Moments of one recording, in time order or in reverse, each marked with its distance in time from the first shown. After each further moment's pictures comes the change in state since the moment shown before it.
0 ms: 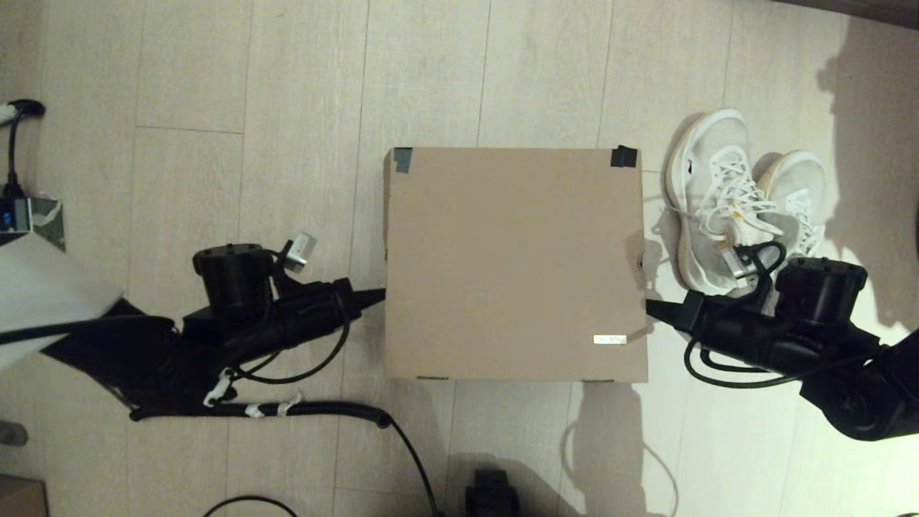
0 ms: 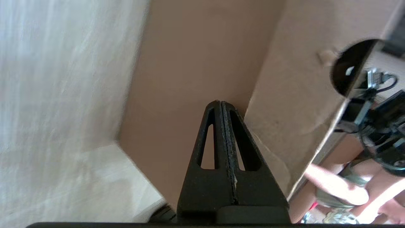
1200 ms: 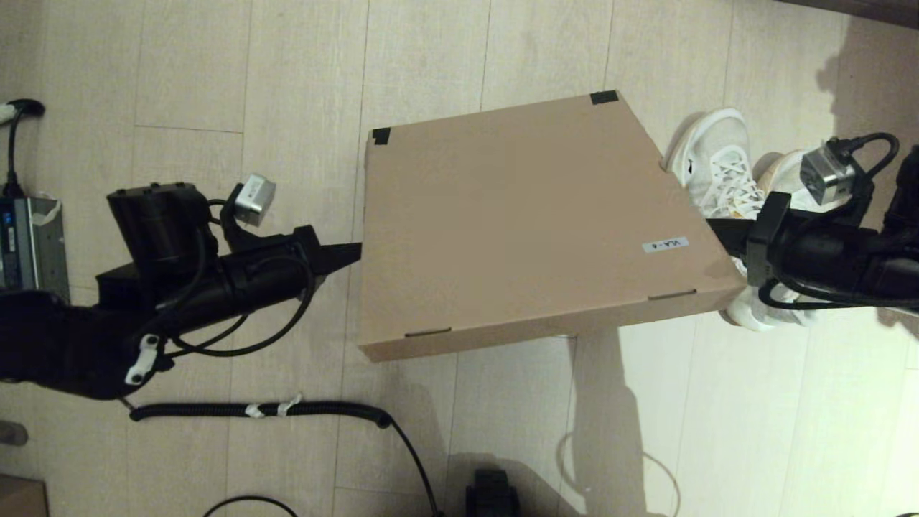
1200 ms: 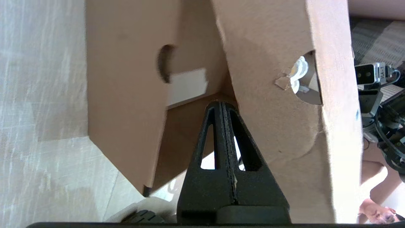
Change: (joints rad) left arm -0.002 -0.249 -0.043 0.179 -0.001 -0.055; right arm 0.000 -0.357 -0.237 0.477 0.011 0.137
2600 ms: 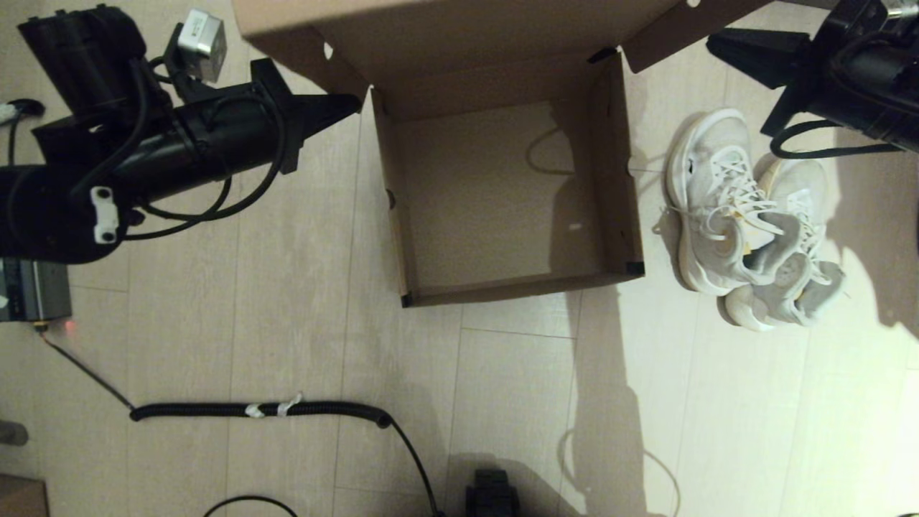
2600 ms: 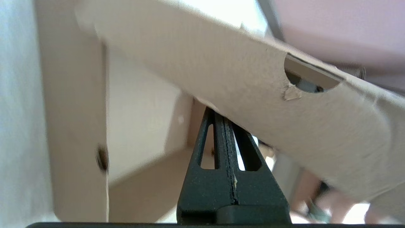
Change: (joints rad) left arm -0.012 -0.006 -0.520 0.226 0.041 -0.098; right arm 0.000 0.092 -0.506 -0.070 0.046 0.477
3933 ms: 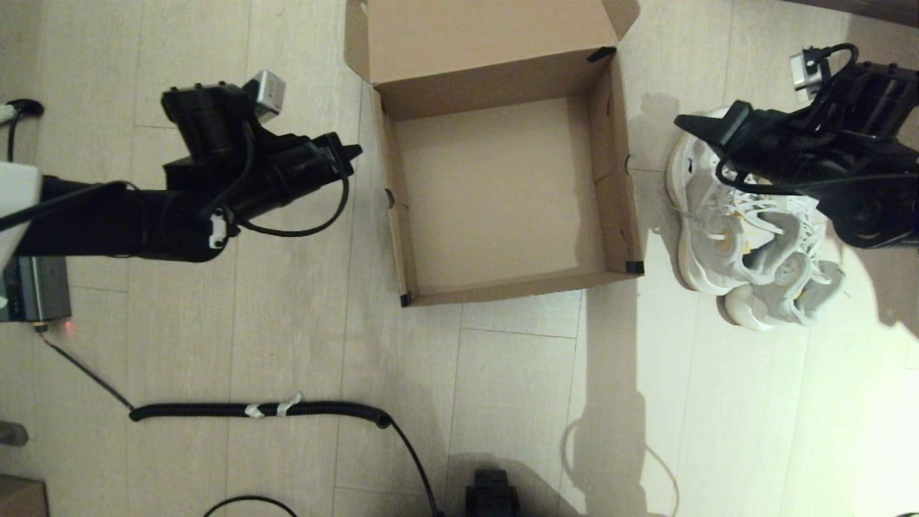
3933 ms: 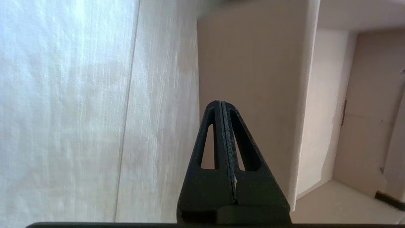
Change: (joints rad) left arm 0.007 0.266 -0.180 0.034 0.323 0.393; right arm -0.048 0.323 -0.162 0.037 -0.211 -0.711
